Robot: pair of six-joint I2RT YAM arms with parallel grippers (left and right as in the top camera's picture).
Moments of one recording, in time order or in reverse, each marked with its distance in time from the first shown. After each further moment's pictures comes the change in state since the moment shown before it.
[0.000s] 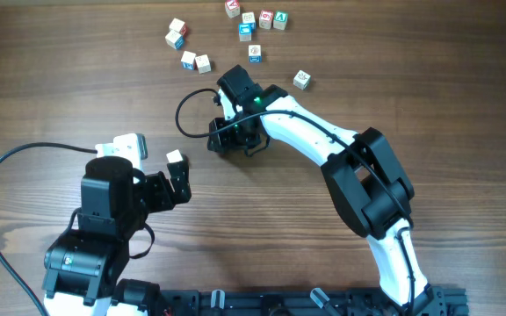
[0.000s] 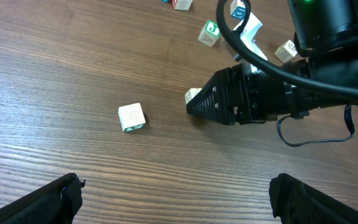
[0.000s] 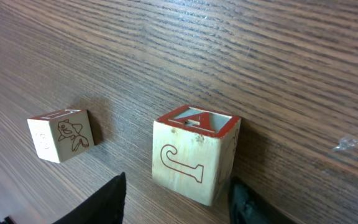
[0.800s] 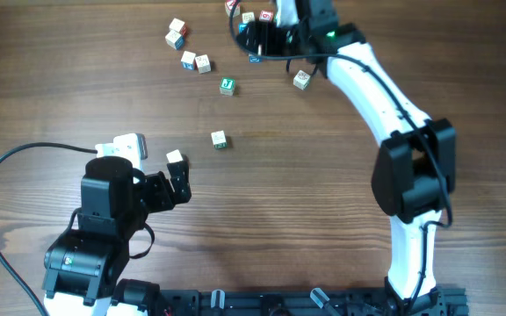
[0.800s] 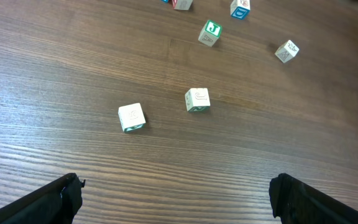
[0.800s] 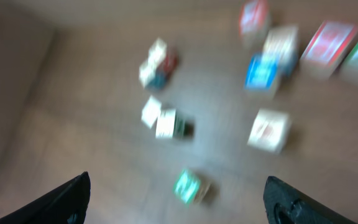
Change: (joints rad) left arm 0.000 0.000 0.000 0.000 0.000 0.000; right arm -0.307 -0.041 0.273 0.200 -0.001 -0.103
